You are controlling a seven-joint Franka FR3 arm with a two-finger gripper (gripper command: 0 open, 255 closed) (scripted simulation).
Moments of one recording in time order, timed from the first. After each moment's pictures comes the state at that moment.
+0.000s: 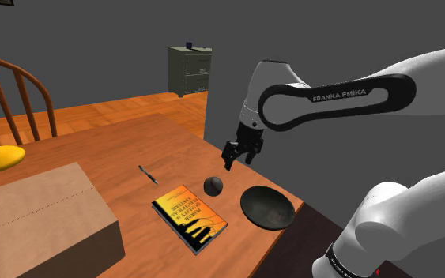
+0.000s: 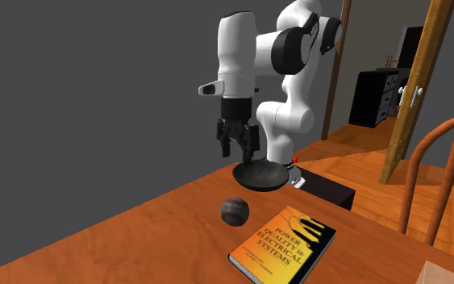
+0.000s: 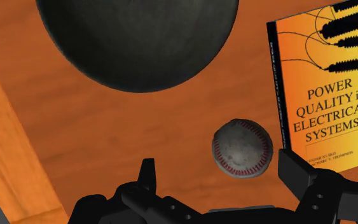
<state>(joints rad) 0.03 -0.51 0.27 -2.51 0.23 2.10 0.28</state>
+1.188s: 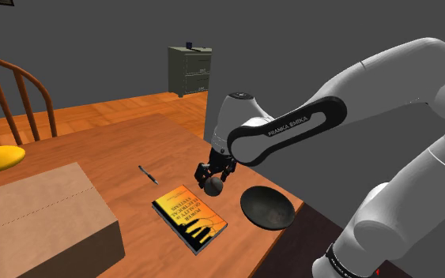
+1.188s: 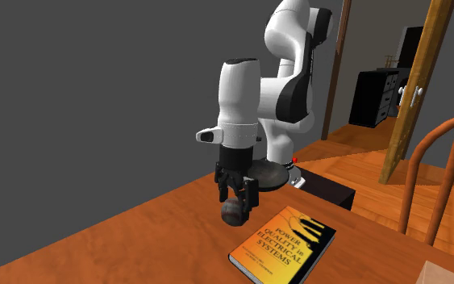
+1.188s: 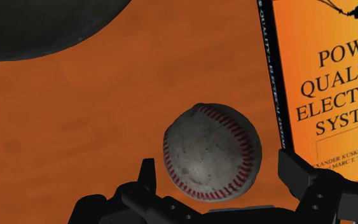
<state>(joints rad) 0.00 -0.18 0.42 -2.48 0.15 2.45 0.47</state>
